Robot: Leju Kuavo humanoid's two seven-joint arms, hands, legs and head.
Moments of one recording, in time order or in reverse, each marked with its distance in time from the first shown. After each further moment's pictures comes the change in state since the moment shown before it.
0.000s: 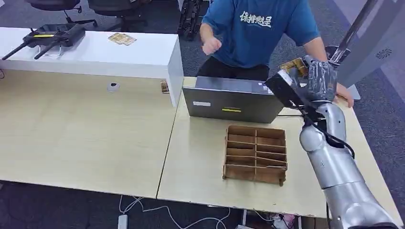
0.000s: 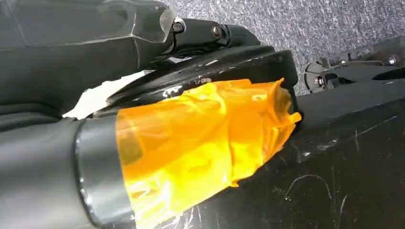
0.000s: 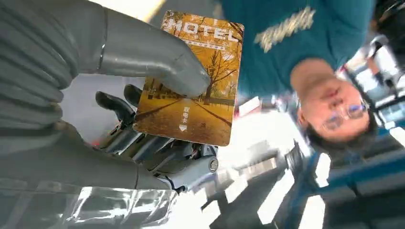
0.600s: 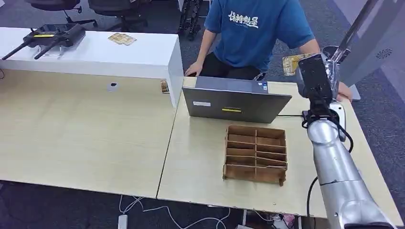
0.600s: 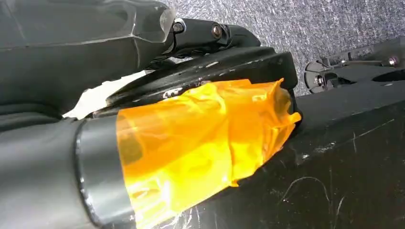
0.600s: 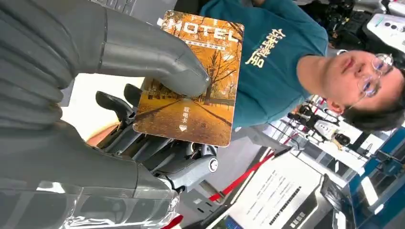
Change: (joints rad) left arm 0.000 0.000 0.000 0.000 0.016 0.001 -0.003; right arm 0.000 0.044 -0.113 0.000 -0.310 0.035 -0.050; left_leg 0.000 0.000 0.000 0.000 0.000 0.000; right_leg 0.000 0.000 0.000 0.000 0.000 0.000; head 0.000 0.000
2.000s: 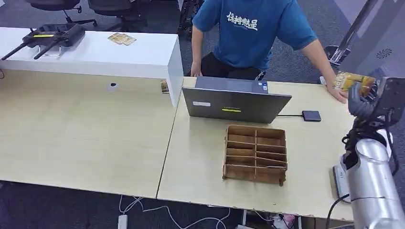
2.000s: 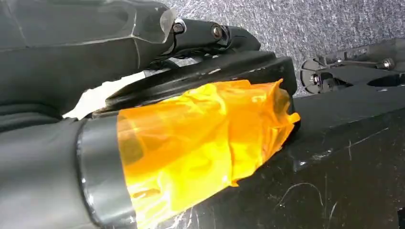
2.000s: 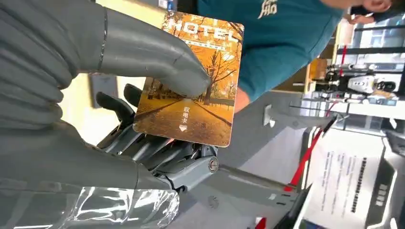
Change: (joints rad) left arm 0.005 0.005 0.000 0.000 0.045 0.001 -0.034; right arm 0.112 -0.180 -0.204 0.010 -0.441 0.022 -0.101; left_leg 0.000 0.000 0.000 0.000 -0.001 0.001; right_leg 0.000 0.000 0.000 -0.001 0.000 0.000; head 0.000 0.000
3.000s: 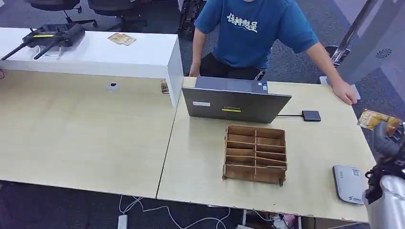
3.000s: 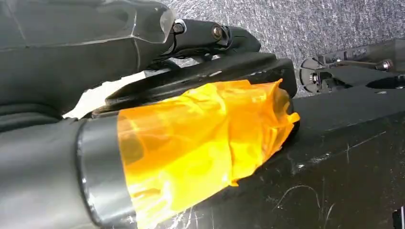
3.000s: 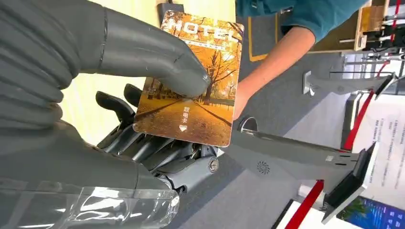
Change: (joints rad) left arm 0.001 0.000 0.000 0.000 0.024 0.003 -0.009; right arm 0.192 -0.102 -0.147 -0.015 -0.043 0.035 -0.031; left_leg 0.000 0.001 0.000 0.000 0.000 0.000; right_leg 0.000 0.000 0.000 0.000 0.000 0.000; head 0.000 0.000
